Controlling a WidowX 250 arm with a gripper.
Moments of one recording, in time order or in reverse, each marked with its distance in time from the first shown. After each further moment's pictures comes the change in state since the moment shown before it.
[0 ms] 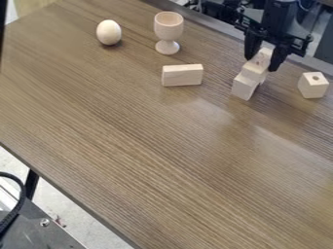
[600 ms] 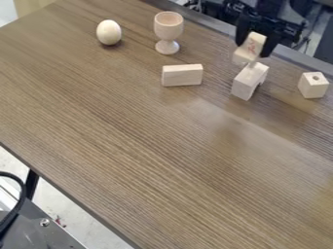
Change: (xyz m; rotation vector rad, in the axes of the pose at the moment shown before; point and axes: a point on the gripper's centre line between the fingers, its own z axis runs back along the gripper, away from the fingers) arm -0.001 0.006 0.027 0.072 -0.026 0.083
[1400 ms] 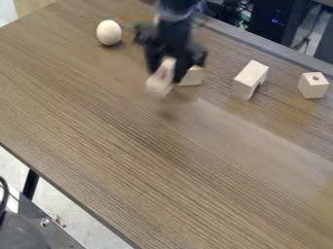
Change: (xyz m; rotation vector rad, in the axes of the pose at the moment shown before) arm -0.066 0.078 -0.007 0.066 0.020 0.073
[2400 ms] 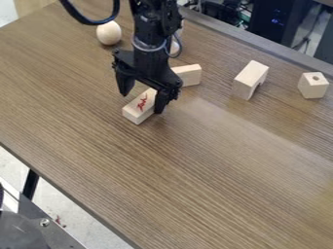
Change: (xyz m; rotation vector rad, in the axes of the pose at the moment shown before) arm -0.054 0.037 -0.047 -0.010 0.057 -0.038
